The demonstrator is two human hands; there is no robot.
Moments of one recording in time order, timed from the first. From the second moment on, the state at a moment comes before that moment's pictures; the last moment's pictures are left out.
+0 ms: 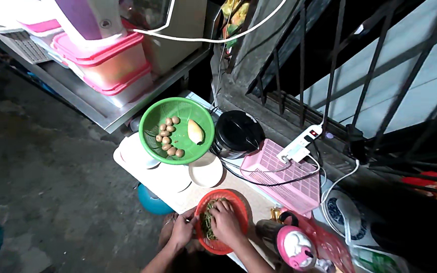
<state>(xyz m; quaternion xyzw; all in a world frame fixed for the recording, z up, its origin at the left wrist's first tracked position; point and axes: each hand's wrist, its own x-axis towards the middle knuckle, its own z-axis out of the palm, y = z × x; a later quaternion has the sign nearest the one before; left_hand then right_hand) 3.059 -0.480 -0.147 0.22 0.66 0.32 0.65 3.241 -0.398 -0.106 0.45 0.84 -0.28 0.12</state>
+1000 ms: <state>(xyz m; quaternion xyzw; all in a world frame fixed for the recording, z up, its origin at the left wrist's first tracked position) 3.047 -0.454 -0.133 0.30 0.63 0.20 0.69 3.250 -0.428 -0.101 0.67 0.64 -0.37 0.03</state>
